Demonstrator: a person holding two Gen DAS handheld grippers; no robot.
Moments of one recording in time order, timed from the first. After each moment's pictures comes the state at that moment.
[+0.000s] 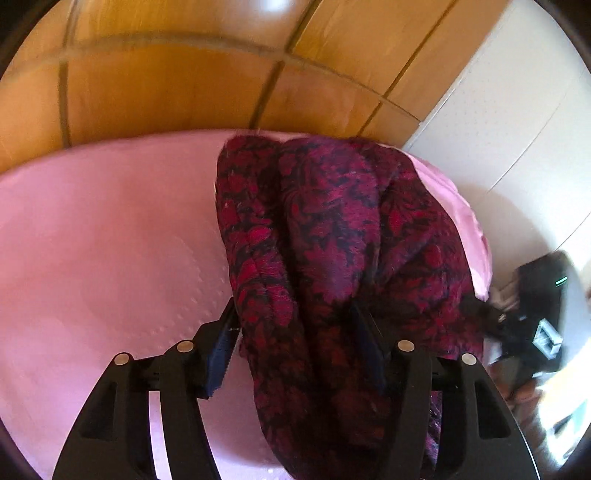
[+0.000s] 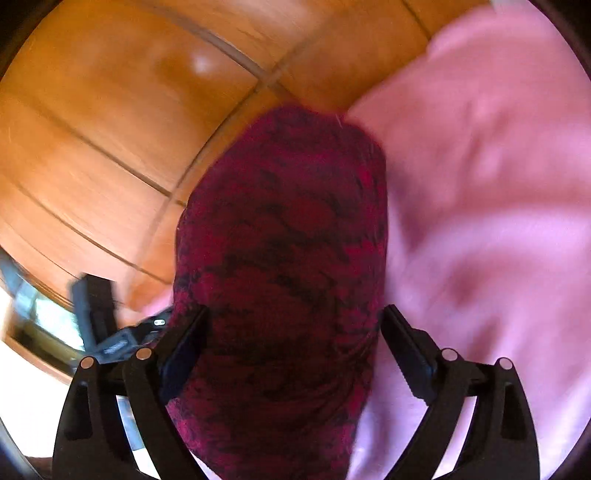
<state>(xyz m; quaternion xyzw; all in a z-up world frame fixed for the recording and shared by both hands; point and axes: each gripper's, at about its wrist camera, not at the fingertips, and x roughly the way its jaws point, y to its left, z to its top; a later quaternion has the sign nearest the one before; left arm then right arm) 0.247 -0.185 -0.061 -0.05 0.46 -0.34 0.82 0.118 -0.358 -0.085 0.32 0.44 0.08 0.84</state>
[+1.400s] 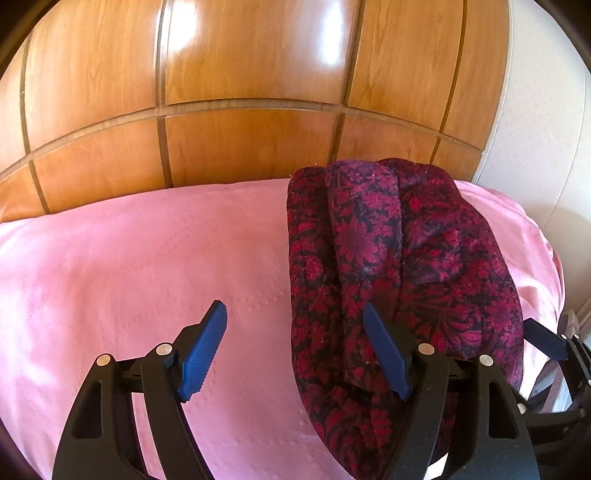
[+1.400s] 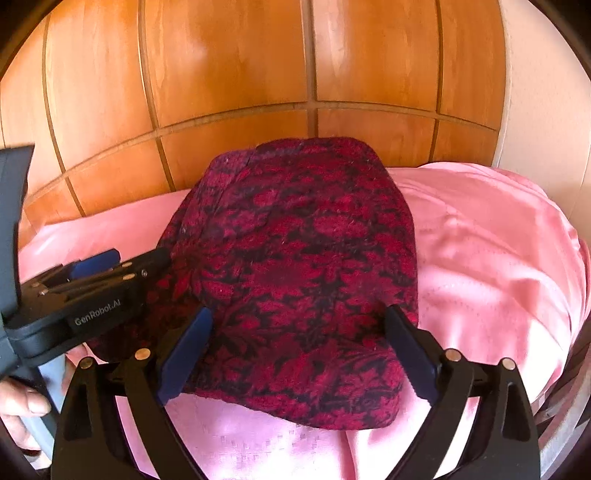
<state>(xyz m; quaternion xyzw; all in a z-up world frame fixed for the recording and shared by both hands) 0.183 -0.166 -0.048 0.00 0.37 -0.17 0.91 0.088 -0.213 -0.046 0.03 0.42 -0.04 0.91</state>
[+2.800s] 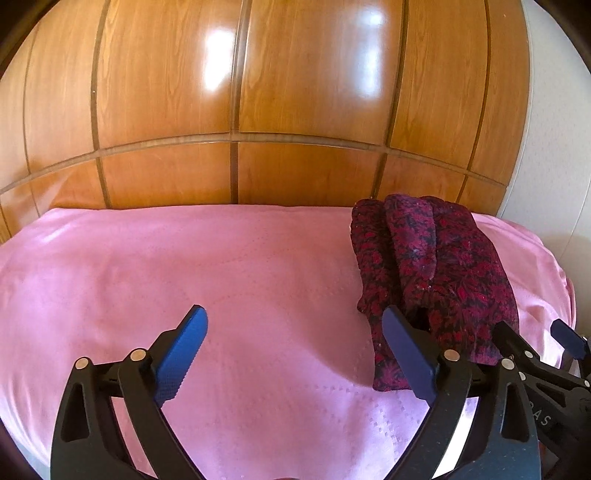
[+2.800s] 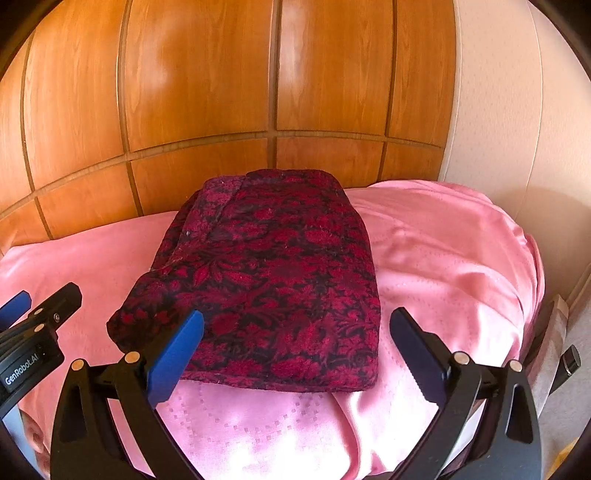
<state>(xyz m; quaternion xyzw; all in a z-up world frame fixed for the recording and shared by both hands) 0.111 -0.098 -0.017 -0.02 0.32 -0.09 0.94 0.055 -0.181 -0.012 0.03 0.38 -0.14 0.91</state>
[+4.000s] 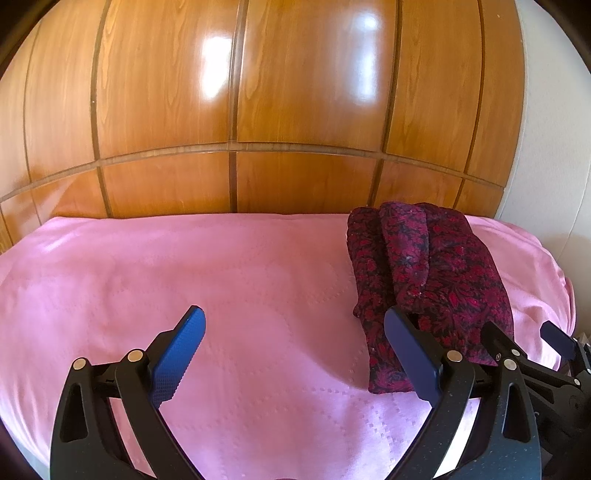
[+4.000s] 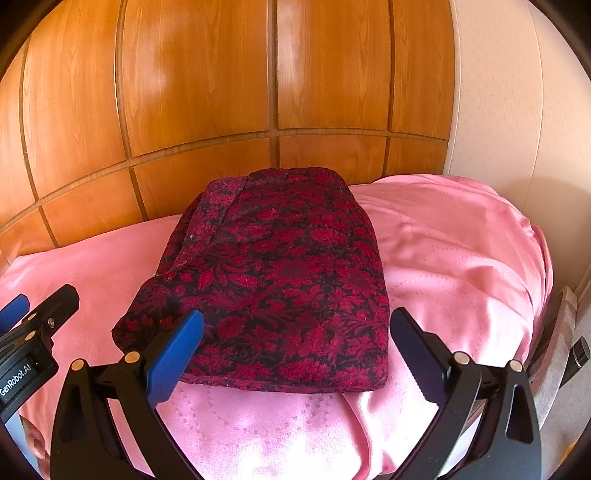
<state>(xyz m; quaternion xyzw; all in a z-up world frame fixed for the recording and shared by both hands) 0.108 -0.100 -0.007 -0.02 0.31 -0.09 0.95 0.056 -0.181 -0.012 0.05 0.38 -0.14 0.92</state>
